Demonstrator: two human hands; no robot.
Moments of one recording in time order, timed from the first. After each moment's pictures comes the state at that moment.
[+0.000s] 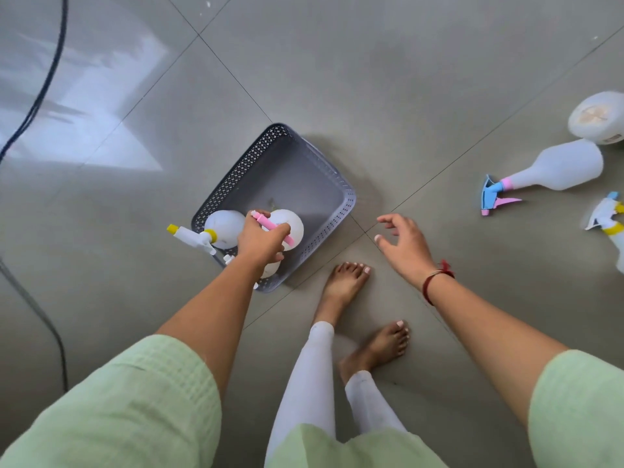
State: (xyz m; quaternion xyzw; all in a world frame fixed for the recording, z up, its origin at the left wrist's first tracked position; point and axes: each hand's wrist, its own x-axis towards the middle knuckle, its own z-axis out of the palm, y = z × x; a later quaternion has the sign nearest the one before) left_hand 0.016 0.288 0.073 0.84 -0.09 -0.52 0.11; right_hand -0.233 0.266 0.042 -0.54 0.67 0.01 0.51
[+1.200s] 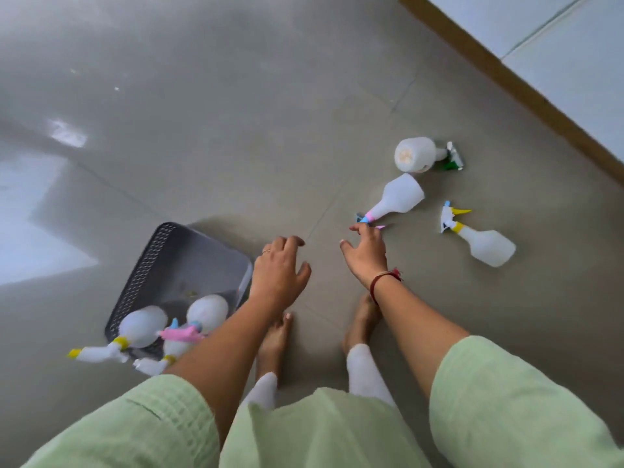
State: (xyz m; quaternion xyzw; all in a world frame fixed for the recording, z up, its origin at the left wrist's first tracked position) left_hand -0.194 0.189 0.132 0.64 -0.66 -0.40 -0.03; right_hand -0.363 0.182 0.109 -0.37 0.82 -0.05 0.43
